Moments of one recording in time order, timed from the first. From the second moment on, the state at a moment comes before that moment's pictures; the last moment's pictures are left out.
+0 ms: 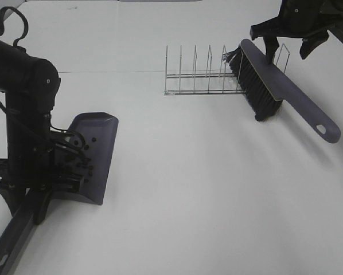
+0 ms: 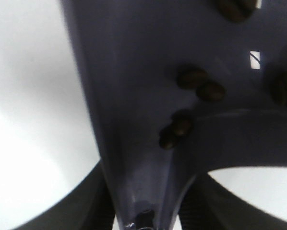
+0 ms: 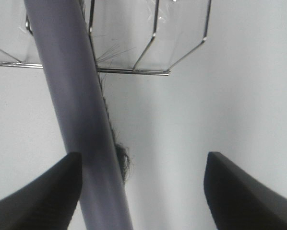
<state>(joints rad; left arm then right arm) -0.36 2.18 -1.24 -0.02 1.19 -0.24 0.13 2.35 -2.21 -0.17 1.23 0.11</state>
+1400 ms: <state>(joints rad) -0.43 2.25 -1.49 -0.18 1.01 -0.27 0.13 1.01 -0.87 0.19 1.17 -0.02</state>
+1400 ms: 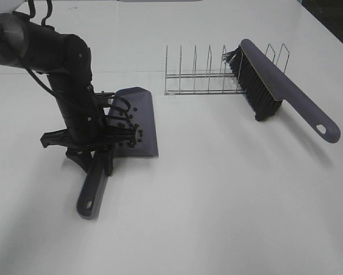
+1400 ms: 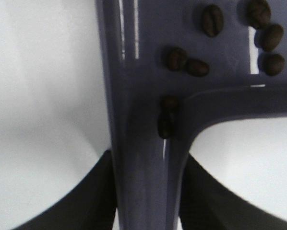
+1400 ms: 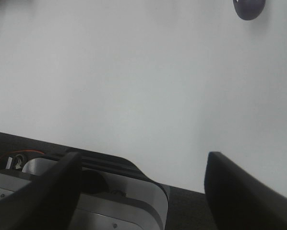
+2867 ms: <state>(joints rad) -0.43 0.78 -0.67 0.14 1.10 -0.34 0.13 0.45 -0.52 0.09 1.06 -0.07</state>
